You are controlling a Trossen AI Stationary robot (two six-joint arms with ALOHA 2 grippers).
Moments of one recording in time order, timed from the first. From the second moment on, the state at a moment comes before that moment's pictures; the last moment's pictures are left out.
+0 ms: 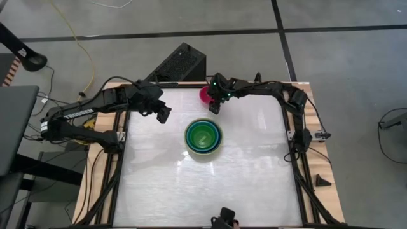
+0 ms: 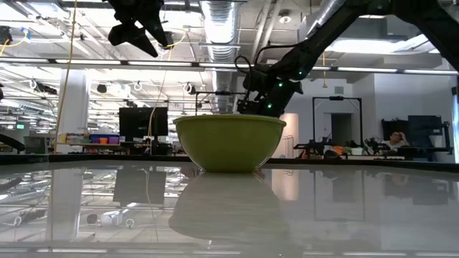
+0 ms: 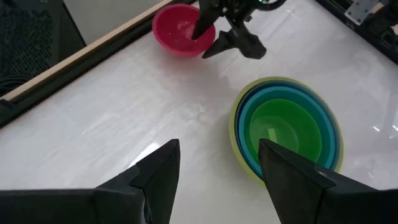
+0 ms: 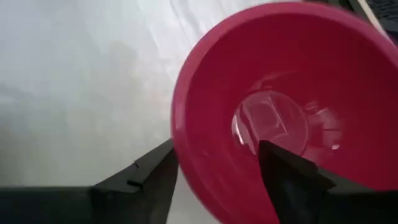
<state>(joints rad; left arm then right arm) 0.31 1.10 1.18 -0.79 -0.16 -0.46 -0.56 2.00 1.38 -0.31 -0.16 -0.15</state>
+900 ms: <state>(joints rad) 0.31 1.10 1.18 -0.74 -0.17 -0.40 -0.41 1.78 1.42 -0.62 -0.16 0.00</state>
